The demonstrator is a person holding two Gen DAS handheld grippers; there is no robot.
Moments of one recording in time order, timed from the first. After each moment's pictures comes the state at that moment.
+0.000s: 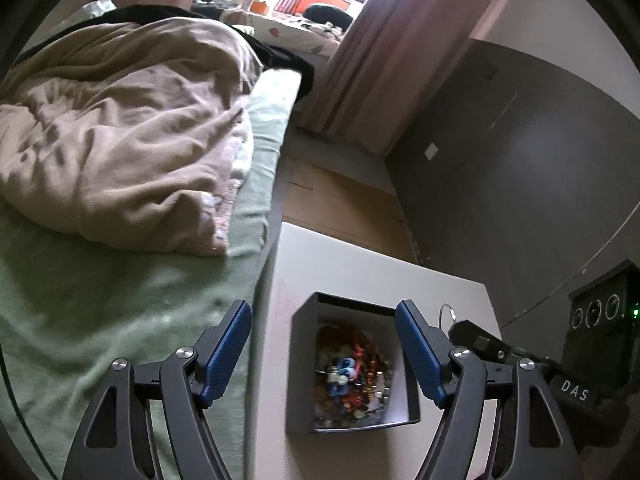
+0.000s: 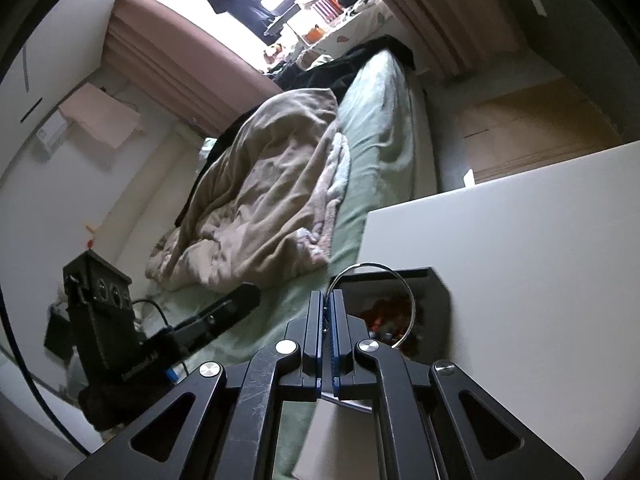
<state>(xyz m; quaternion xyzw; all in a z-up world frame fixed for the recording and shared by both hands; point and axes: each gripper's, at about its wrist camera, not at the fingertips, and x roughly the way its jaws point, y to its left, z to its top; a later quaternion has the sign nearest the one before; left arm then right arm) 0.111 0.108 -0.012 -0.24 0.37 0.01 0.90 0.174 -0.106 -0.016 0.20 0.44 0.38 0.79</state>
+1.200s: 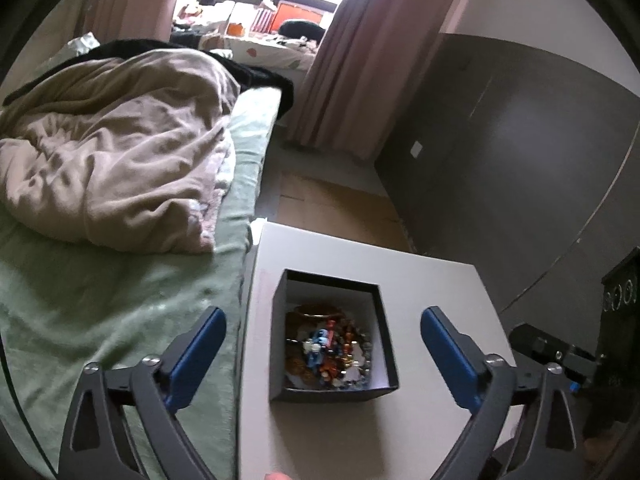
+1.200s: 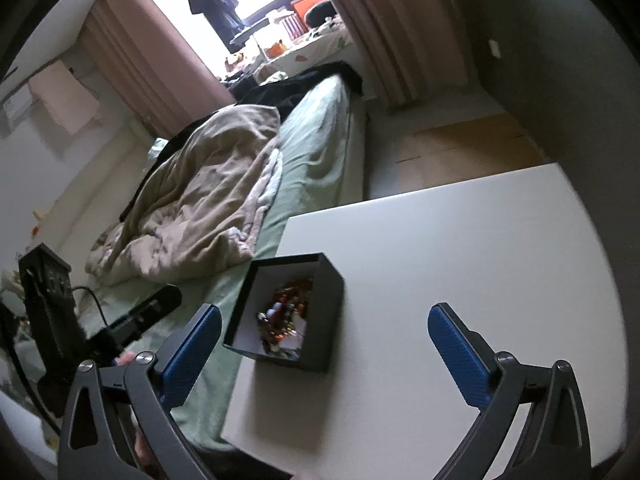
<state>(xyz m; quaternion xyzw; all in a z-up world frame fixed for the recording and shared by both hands) 0.076 0.063 0.003 -0.19 0.34 0.00 0.92 0.127 -0.184 0.011 0.11 0.42 0.27 0.86</state>
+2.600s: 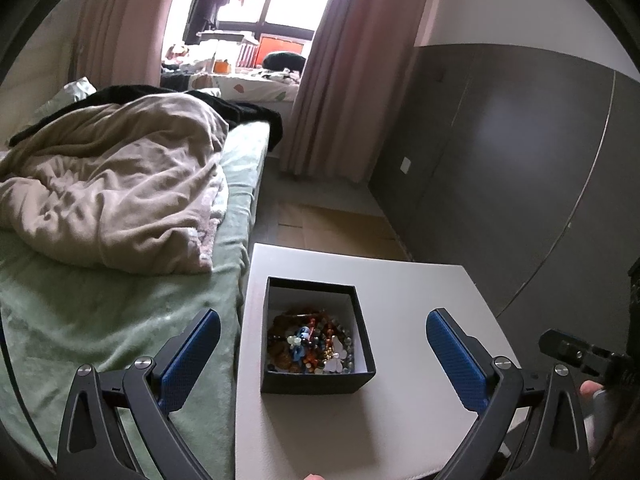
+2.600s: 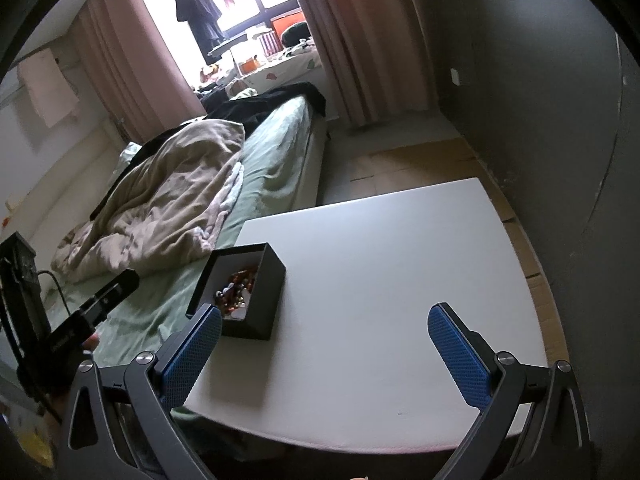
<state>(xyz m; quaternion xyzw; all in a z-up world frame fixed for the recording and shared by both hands) 0.037 0.027 0.020 -0.13 0.30 0.01 0.95 0.079 -0.241 0.035 0.08 0.40 0.21 0.89</state>
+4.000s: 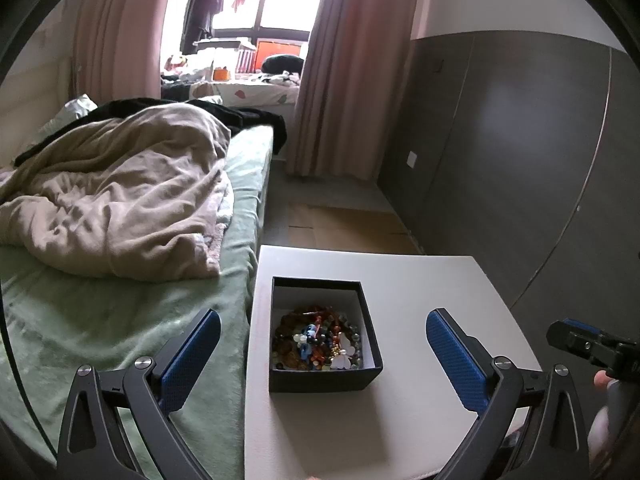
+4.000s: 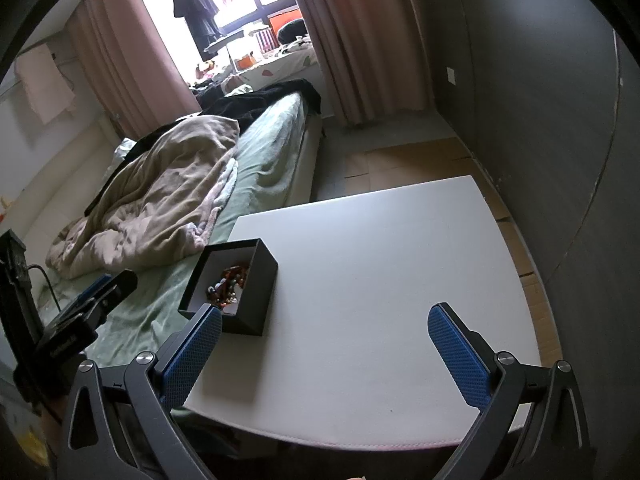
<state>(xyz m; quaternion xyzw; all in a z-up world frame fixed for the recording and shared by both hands) 0.037 0.019 0.022 -0.10 0.30 0.03 0.95 0.081 -0.245 0.034 0.07 0.40 0.20 0.89</state>
